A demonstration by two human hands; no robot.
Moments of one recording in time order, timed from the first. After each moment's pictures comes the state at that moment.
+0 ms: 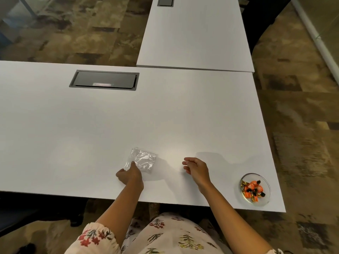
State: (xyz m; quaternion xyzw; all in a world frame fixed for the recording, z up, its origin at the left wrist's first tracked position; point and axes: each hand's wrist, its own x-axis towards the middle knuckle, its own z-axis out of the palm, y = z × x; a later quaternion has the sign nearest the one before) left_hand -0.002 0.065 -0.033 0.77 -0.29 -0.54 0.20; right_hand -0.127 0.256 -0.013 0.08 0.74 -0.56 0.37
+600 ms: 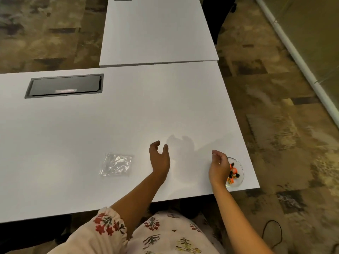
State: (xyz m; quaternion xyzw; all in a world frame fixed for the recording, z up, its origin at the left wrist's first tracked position) left_hand -0.112 0.195 -0.006 0.48 -0.61 -0.63 0.08; right_hand -0.163 0.371 -0.008 0.21 0.80 -0.56 0.05
